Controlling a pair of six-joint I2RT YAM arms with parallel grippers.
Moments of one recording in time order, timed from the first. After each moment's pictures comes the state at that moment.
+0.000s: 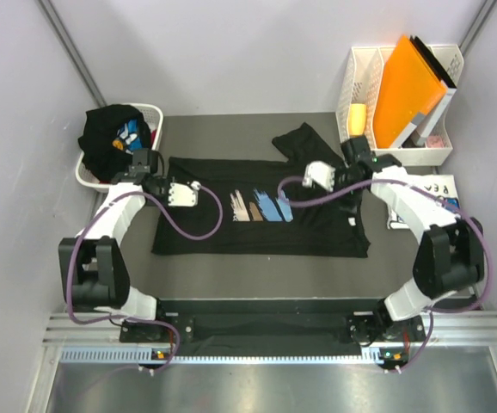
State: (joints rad) left arm -0.02 1.46 1.09 -0.69 -0.03 1.61; right arm 0.31 1.50 1.17 -0.86 -0.12 -1.12
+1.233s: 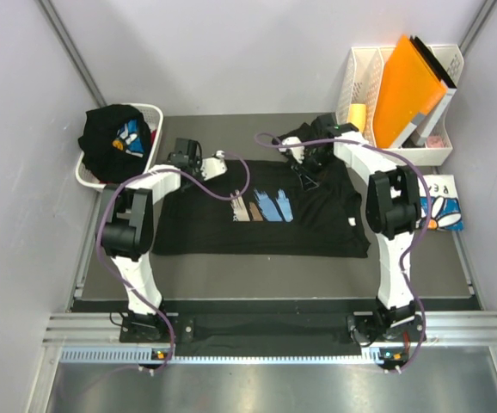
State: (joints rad) left arm -0.19 1.91 1.28 -0.28 -0.11 1.07; right arm 0.31 2.17 1.85 -0.98 -0.46 -0.81
